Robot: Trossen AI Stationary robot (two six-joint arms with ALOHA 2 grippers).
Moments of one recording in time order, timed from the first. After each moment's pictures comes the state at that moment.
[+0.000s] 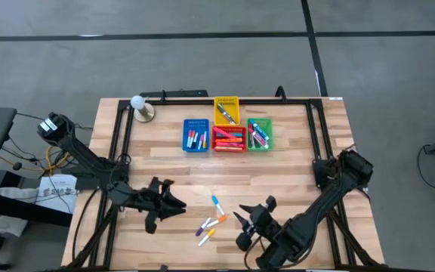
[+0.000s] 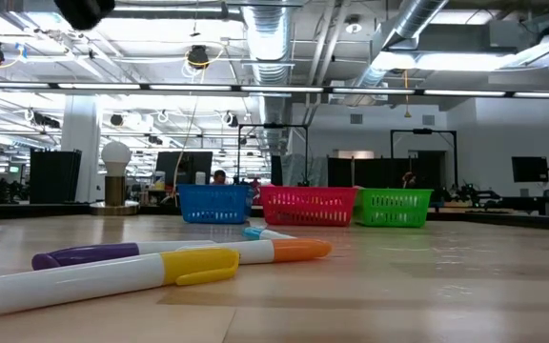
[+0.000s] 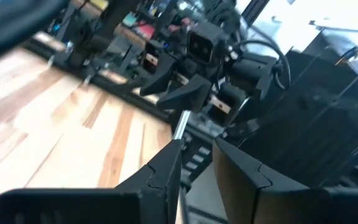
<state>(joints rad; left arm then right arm) -0.75 1.19 0.49 0.71 -0.56 -0.57 0.78 1.92 1.56 -0.86 1.10 1.29</state>
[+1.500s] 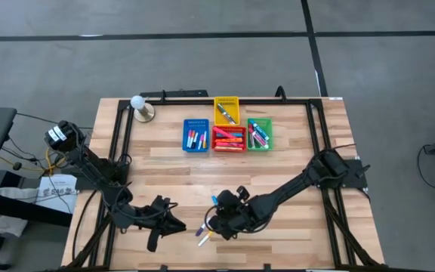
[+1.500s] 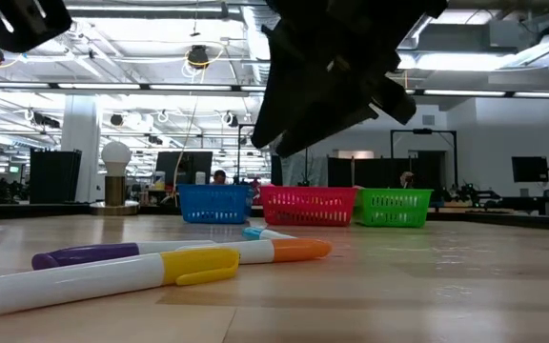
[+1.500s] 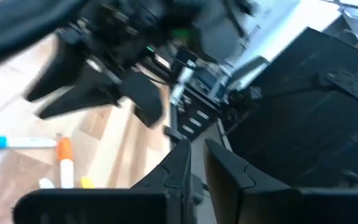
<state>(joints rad) -0.89 1.41 0.55 0.70 -0.65 -0.76 0.50 2.08 1.51 -0.55 0.59 1.07</state>
